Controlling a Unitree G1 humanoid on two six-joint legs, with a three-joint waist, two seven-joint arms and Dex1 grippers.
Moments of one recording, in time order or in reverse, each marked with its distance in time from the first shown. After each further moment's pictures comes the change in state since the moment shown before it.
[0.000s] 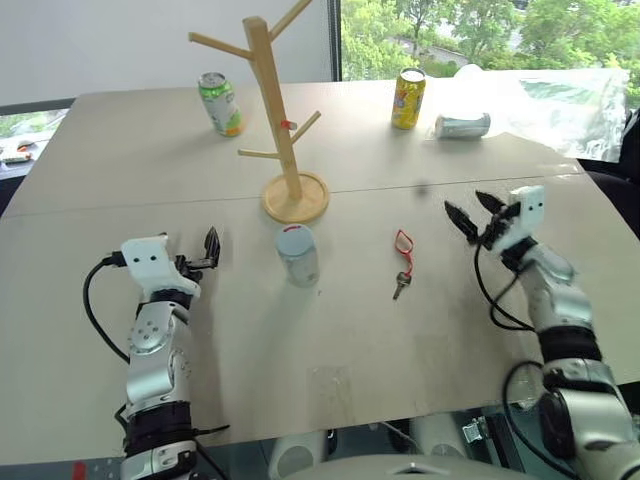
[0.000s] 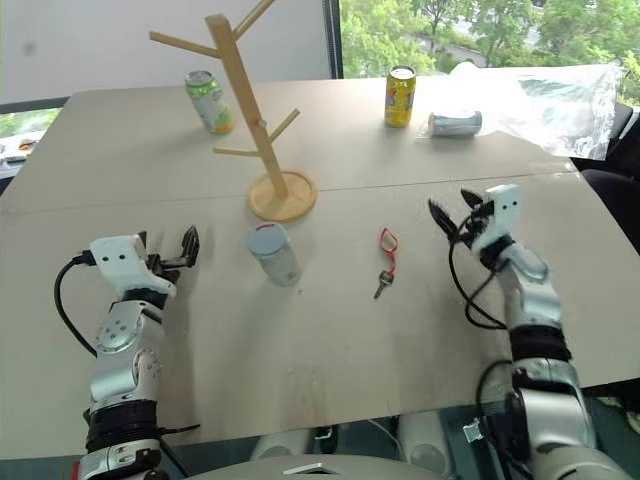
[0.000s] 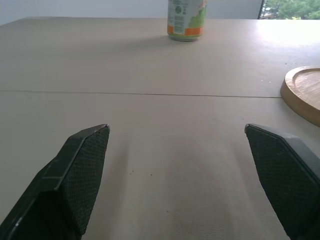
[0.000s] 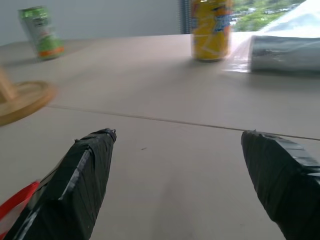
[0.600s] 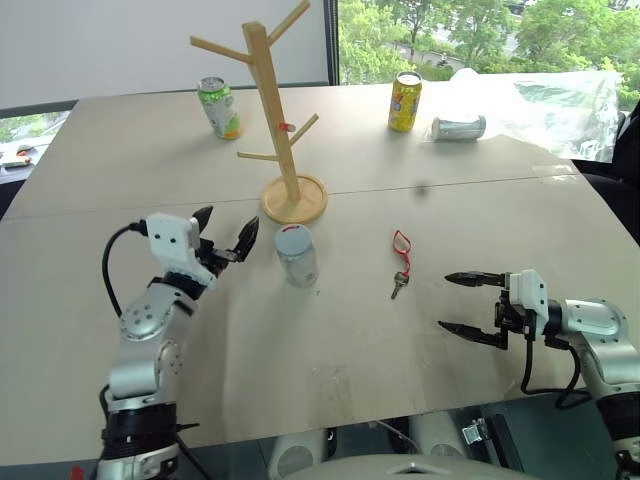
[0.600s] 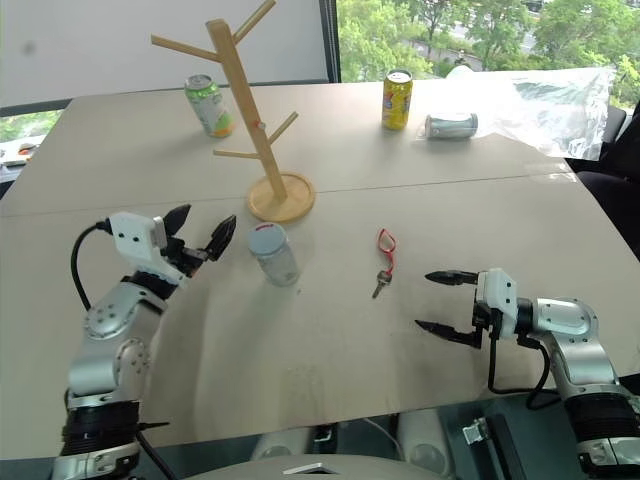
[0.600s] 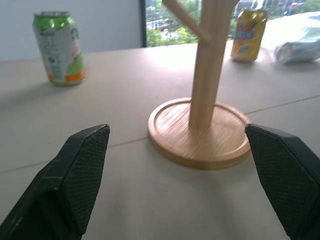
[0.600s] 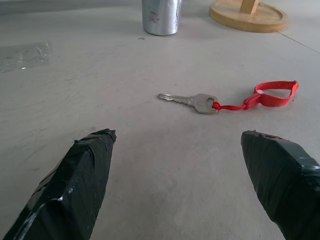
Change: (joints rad) left arm -0.003 0.154 -0.080 -0.341 -0.219 0.250 -0.250; right arm 0.293 -0.206 0.153 -0.177 -0.036 -0.260 0.484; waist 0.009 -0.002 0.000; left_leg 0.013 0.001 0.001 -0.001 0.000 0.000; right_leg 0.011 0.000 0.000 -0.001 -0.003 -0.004
